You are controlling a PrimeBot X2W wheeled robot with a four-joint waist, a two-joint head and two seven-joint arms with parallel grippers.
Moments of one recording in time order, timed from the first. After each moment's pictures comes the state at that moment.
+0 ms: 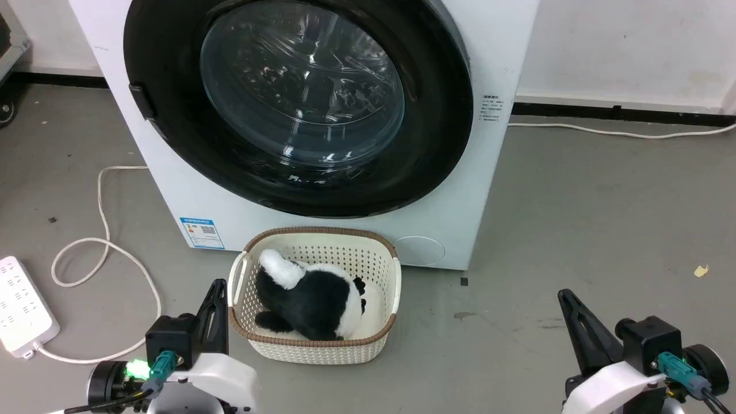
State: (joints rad) left arm -0.02 0.05 0.00 0.00 -0.01 0.00 0.00; right arm 0.01 -0.06 0.00 0.00 0.01 0.13 0.00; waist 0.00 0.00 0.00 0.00
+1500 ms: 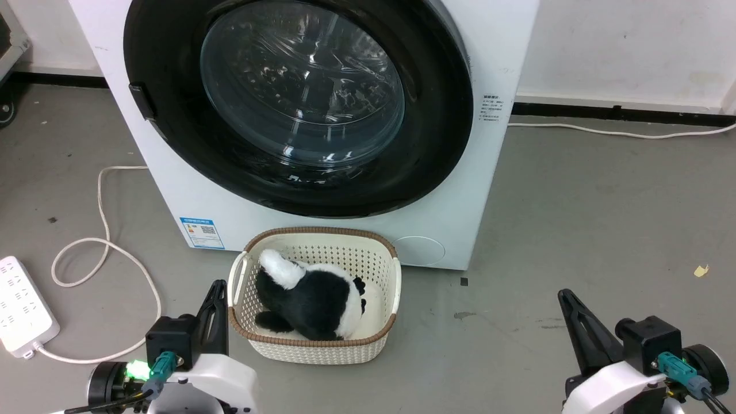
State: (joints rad) left arm -0.02 0.05 0.00 0.00 -0.01 0.00 0.00; right arm 0.01 -0.06 0.00 0.00 0.01 0.13 0.00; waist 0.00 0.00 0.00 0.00
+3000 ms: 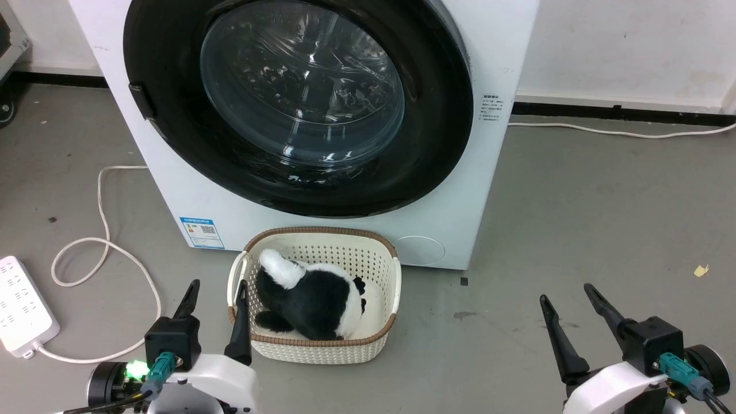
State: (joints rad) left arm -0.02 0.05 0.00 0.01 -0.01 0.00 0.00; right arm 0.01 -0.06 0.00 0.00 0.01 0.13 -0.01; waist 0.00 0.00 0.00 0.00
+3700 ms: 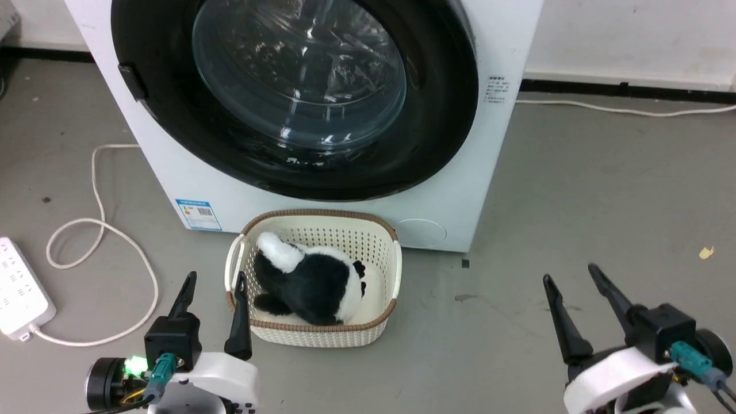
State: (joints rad) left arm -0.02 0.05 -0.02 0.00 -0.01 0.03 -0.05; right arm -0.02 -0.06 -0.01 0.00 0.04 0.13 -0.05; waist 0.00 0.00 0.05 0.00
